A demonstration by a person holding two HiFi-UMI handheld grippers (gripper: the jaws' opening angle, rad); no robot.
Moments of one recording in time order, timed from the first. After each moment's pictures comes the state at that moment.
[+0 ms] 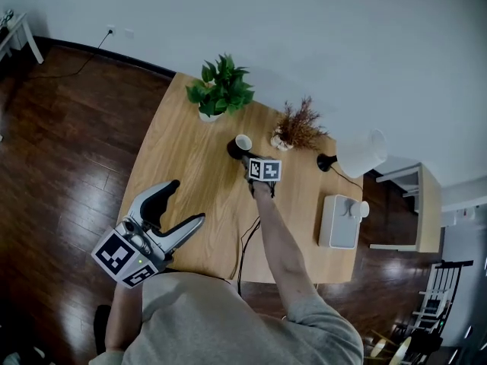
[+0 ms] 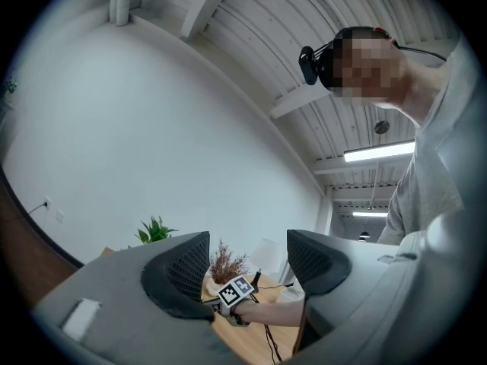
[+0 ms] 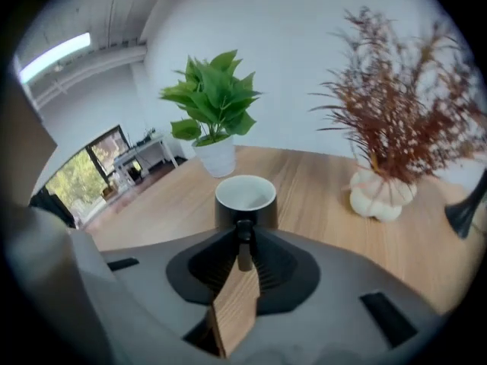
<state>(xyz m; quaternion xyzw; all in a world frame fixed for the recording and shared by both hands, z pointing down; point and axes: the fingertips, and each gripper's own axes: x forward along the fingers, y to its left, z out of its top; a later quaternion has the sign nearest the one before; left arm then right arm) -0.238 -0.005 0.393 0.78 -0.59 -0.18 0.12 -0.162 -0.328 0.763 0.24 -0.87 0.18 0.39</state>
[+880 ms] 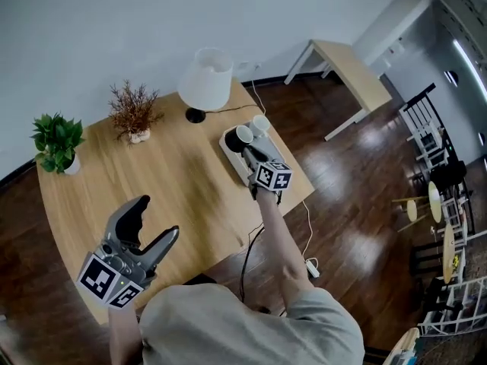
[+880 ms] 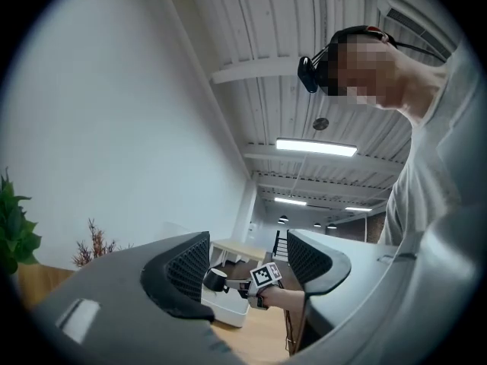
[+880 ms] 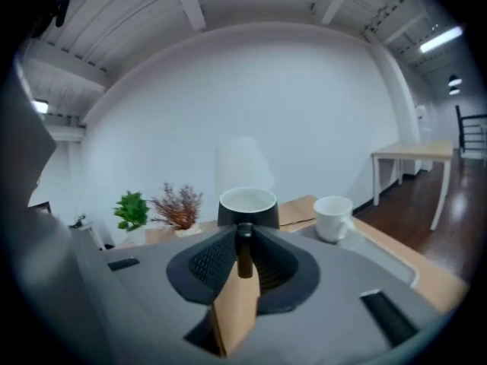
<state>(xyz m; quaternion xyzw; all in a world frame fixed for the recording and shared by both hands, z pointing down) 0.020 -0.099 0.354 0.93 -0.33 -0.12 0.09 0.315 -0.352 0.593 0.53 -0.82 0.19 0.09</state>
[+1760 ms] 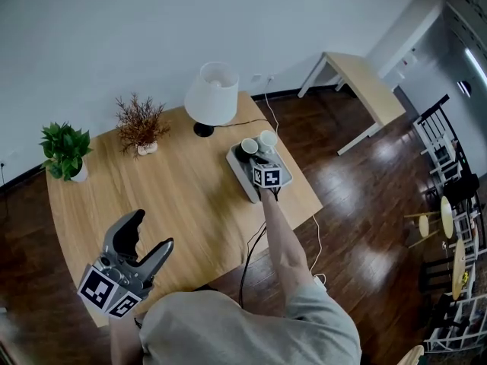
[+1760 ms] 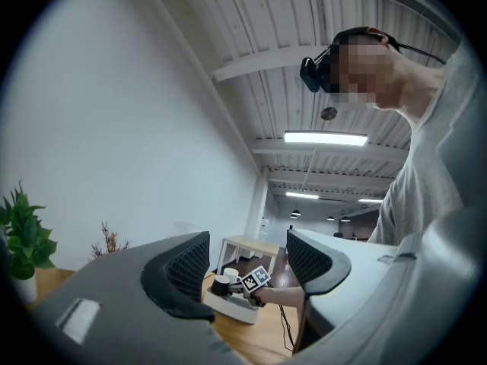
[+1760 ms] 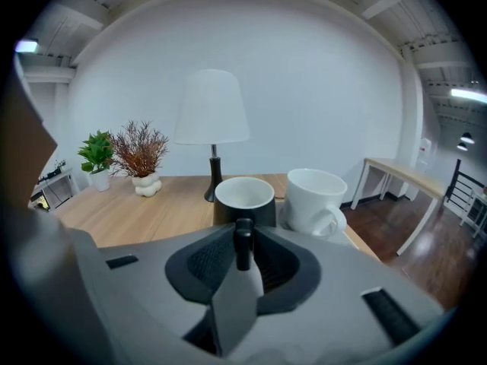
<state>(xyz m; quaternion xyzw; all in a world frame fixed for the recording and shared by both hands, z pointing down) 0.023 -0.106 0.359 0.92 -0.37 -0.10 0.09 0.369 -0.432 0.702 0.56 -0.77 0.16 0.27</state>
